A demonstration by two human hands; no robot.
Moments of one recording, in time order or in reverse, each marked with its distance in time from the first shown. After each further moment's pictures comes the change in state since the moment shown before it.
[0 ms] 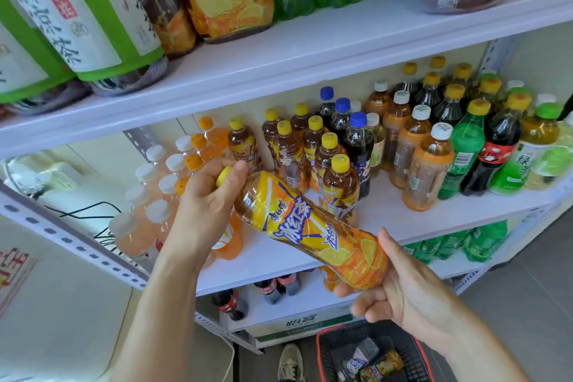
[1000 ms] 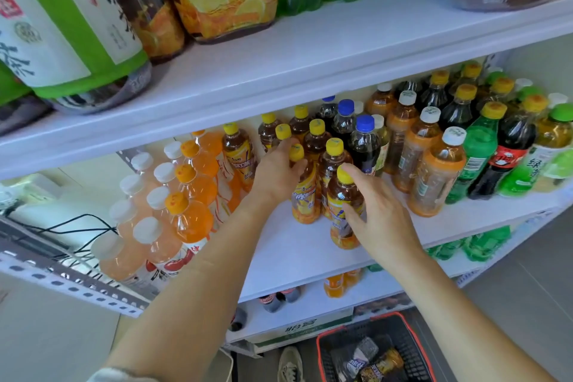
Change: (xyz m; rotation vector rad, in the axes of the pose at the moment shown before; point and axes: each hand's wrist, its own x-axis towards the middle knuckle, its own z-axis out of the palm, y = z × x) left_hand 0.132 -0.076 0.087 0.698 -0.207 0.144; right_hand 0.095 -0.046 0.005 -1.386 0.608 -0.685
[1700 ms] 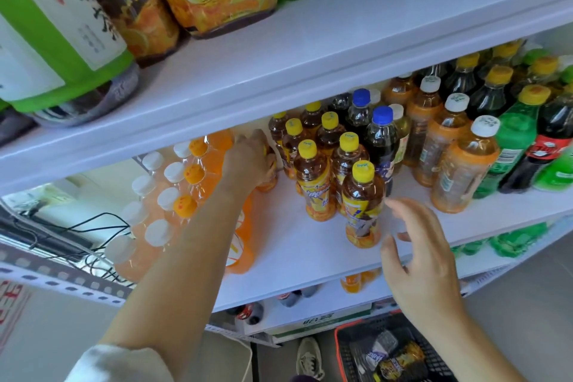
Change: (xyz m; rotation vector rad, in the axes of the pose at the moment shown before) left_hand 0.027 -0.050 -0.037 0.577 -0.007 -0.164; right_hand -0.051 0.011 0.013 0.217 0.273 -0.060
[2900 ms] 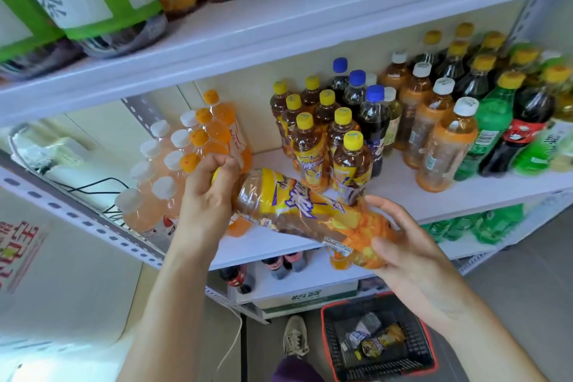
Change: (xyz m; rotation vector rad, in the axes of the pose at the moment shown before) left_hand -0.191 -0.002 -0.059 -1.293 0.199 -0.180; right_hand -0.031 -0.024 -0.045 1.288 -0.487 0.713
